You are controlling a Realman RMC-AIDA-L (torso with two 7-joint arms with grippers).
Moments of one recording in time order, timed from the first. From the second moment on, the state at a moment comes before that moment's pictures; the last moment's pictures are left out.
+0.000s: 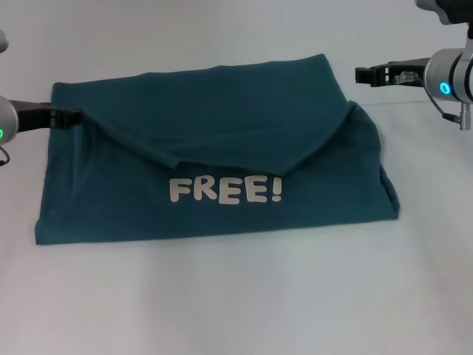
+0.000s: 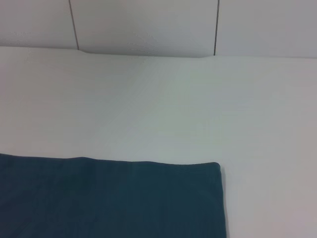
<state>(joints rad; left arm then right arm) -0.83 -2.08 0.73 0.69 2.56 0.62 -2.19 0.80 2.06 -0.97 -0.76 -2.54 -0.54 2.49</state>
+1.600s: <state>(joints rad) -0.64 -2.05 0.69 0.92 2.42 1.15 -2.16 0.73 2.05 -0.94 -0.89 -2.67 -0.90 2.50</state>
